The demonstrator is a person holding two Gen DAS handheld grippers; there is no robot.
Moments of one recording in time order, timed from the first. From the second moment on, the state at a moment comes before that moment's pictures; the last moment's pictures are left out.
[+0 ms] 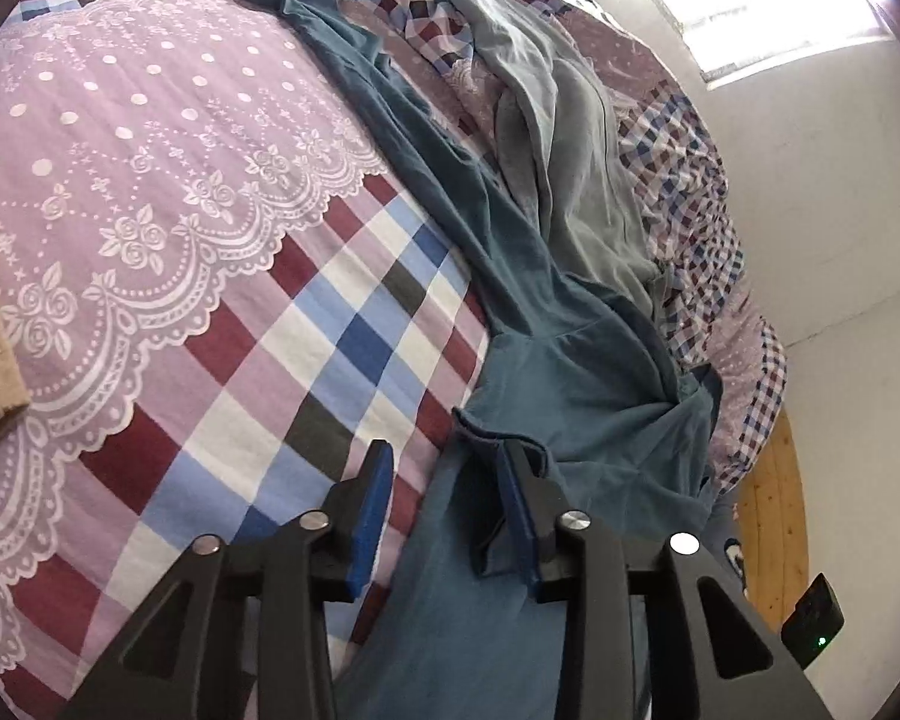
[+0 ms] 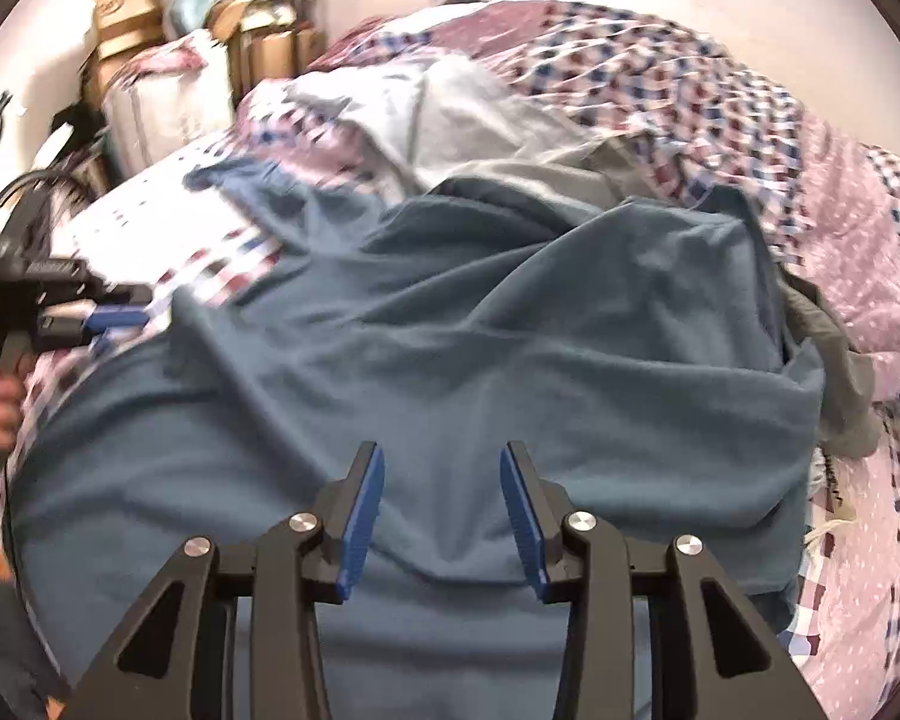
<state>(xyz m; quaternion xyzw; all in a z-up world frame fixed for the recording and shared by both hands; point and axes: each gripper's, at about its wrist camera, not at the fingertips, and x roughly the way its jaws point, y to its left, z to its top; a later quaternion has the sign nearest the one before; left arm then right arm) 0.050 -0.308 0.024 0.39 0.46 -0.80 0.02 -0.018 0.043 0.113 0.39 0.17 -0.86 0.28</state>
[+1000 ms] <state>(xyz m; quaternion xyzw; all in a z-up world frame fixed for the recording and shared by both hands) 0.051 -0.348 0.028 0.30 0.51 -0.80 0.02 -0.239 -0.103 0.107 0.39 0.51 -0.74 0.20</state>
